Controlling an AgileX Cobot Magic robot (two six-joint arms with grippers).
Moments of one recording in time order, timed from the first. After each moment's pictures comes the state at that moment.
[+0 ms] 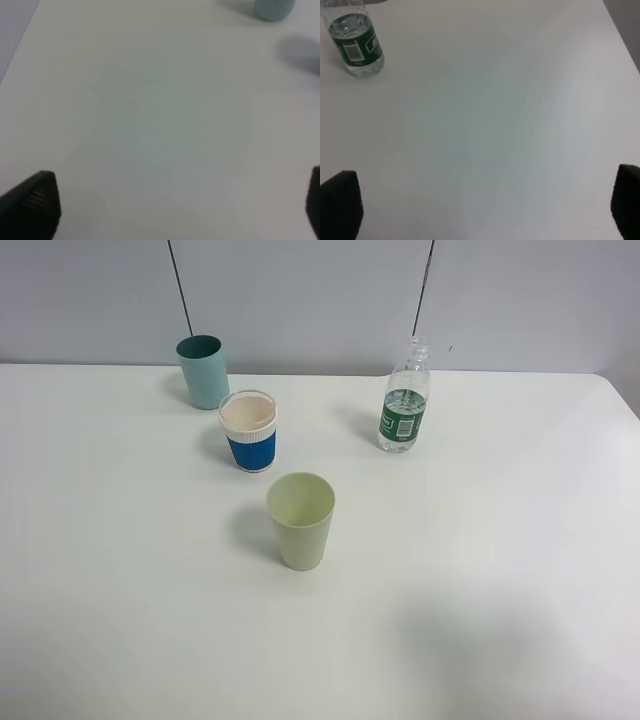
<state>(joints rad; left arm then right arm) 0.01 0.00 -0.50 0.07 1.06 -0.04 -0.09 -0.01 -0.50 0.05 1.06 -0.05</state>
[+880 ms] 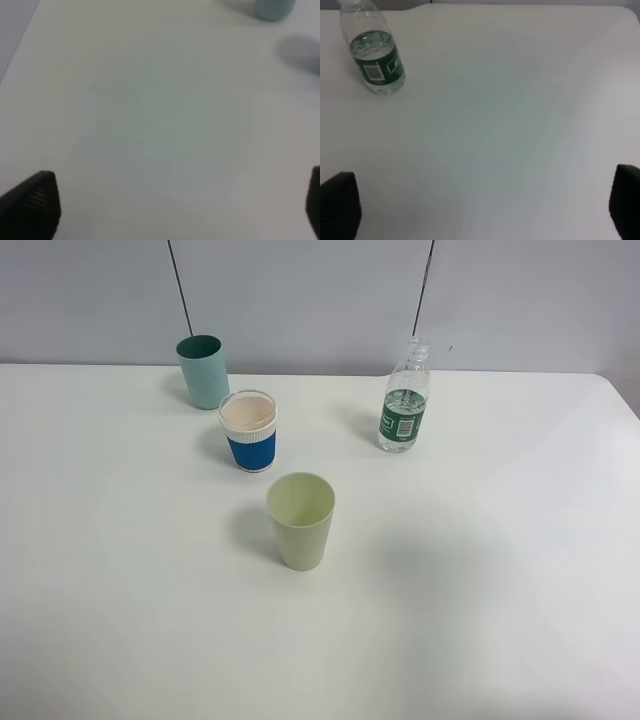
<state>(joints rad) 0.01 0.00 -0.50 0.07 1.06 -0.04 -0.09 0.46 -0.55 0.21 0.74 -0.27</state>
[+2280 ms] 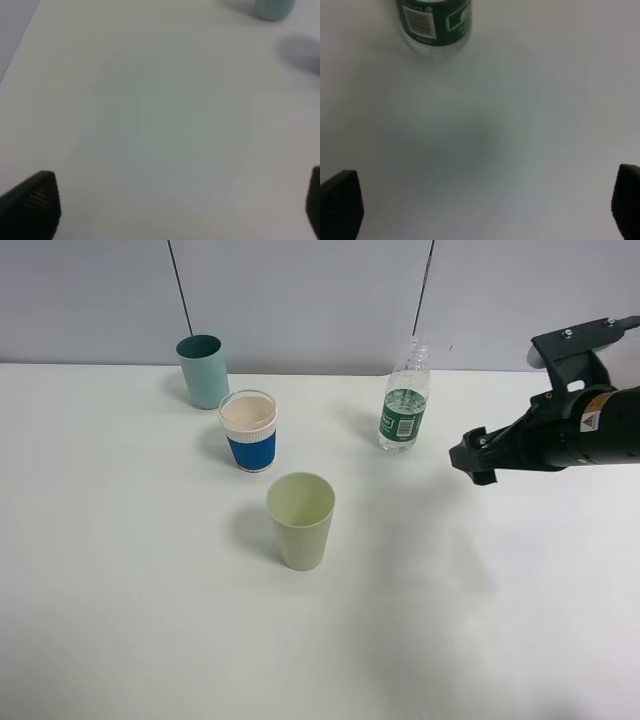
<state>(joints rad) 0.01 0.00 -0.50 0.07 1.06 -0.04 0.27 1.39 -0.55 -0.16 0.03 0.06</state>
